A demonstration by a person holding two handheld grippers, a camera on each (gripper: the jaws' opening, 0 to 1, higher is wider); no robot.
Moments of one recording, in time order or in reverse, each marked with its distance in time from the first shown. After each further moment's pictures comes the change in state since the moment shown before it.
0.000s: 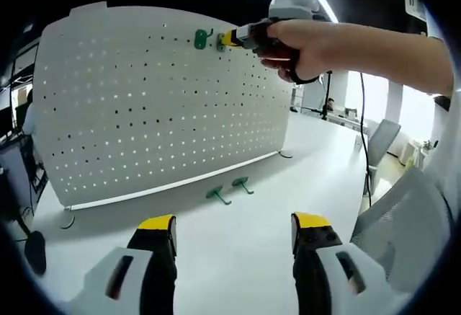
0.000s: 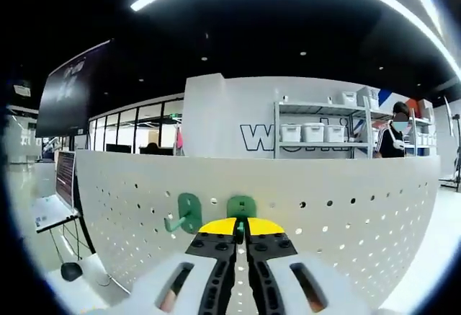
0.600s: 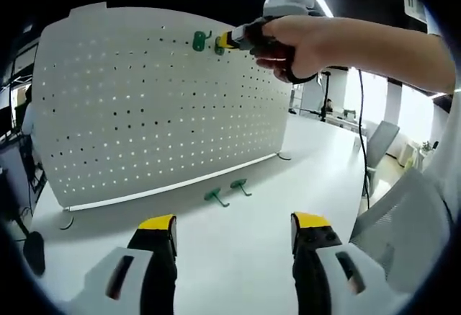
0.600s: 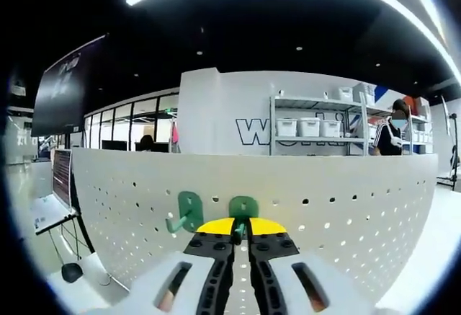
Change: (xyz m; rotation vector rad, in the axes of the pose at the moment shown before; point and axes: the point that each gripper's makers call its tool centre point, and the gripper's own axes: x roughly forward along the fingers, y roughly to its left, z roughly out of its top) left arm 0.000 -0.002 0.002 0.002 -0.005 -0.005; right arm -0.002 0.001 -0.001 0.007 0.036 -0.008
